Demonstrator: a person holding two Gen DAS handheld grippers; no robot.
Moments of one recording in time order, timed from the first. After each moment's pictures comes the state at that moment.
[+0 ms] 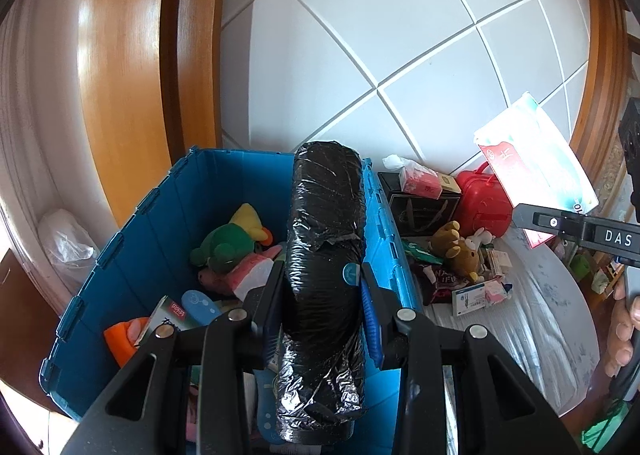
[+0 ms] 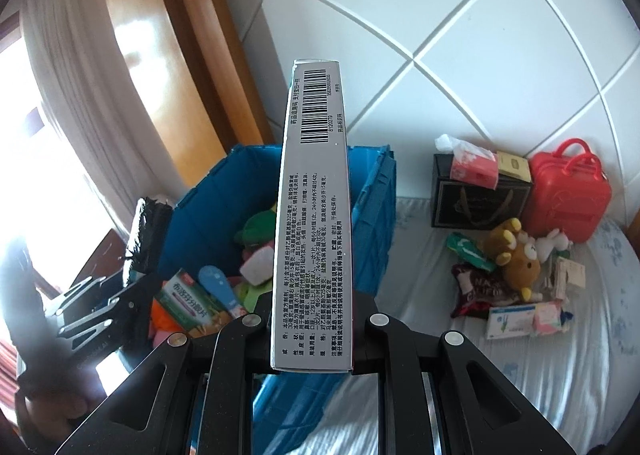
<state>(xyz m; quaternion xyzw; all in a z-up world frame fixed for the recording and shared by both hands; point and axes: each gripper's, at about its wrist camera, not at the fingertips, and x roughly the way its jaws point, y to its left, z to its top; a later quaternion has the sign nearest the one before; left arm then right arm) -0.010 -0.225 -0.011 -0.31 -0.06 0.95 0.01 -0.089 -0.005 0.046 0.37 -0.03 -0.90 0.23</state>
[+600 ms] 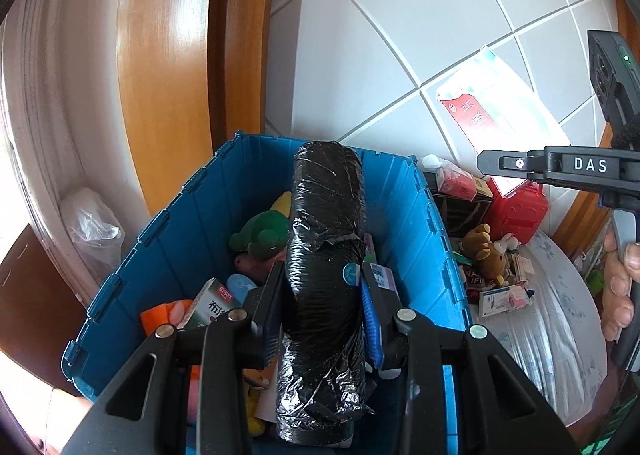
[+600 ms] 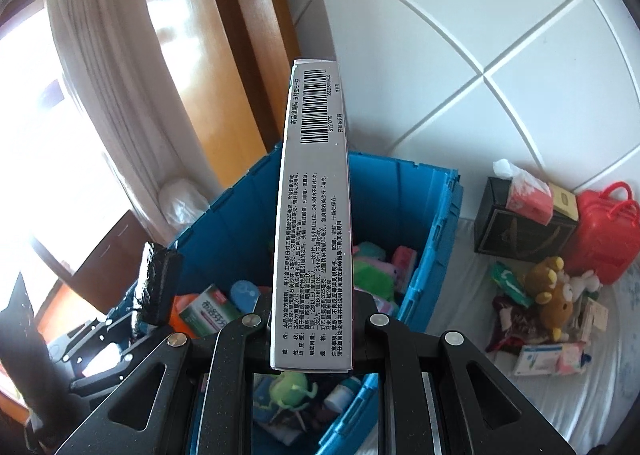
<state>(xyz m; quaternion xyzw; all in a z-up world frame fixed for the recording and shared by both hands) 0.002 -0.277 -0.021 -0.32 -0.07 0.94 -0.04 -0.127 -0.100 0.051 0.38 0.01 -0.88 0.28</state>
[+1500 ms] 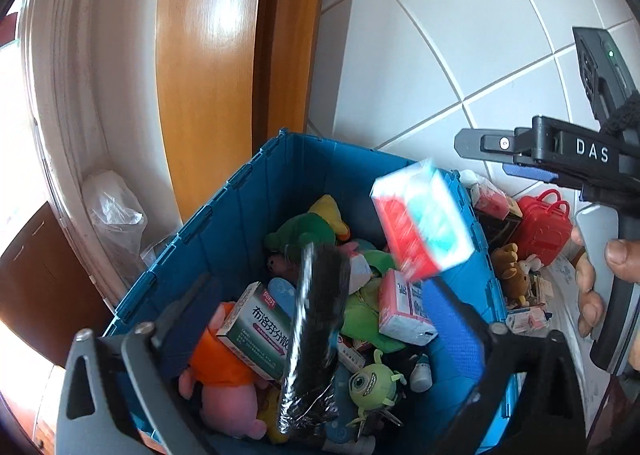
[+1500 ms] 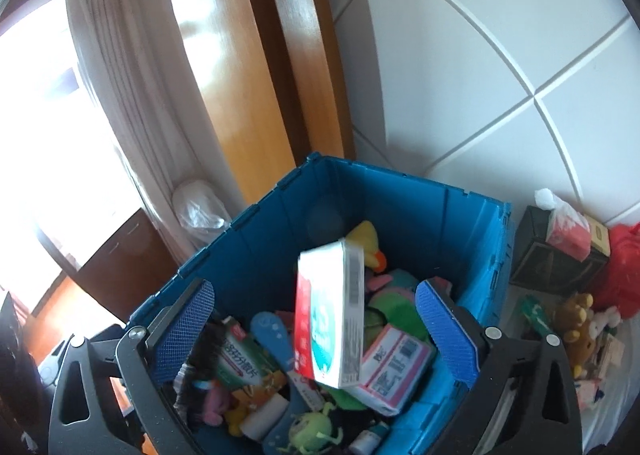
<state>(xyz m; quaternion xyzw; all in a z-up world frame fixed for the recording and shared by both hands) -0.004 -0.315 -0.027 -0.31 -0.10 0.94 -0.09 -0.160 -0.164 0.045 0.36 0.02 -0.88 0.32</state>
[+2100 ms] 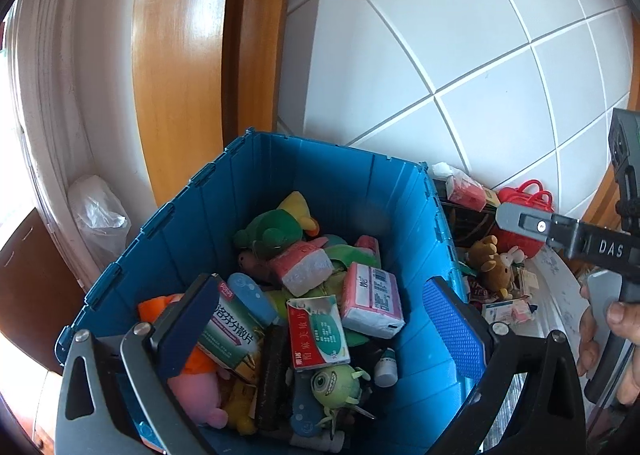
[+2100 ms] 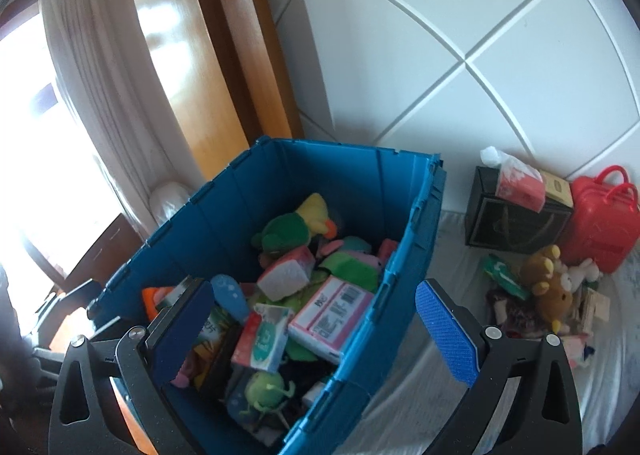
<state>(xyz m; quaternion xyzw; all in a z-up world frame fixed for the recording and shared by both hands) -0.005 -0.259 -0.026 -0.31 -0.09 0.94 -0.05 -0.126 -0.061 0.017 0.37 0.00 -0.89 0.27</state>
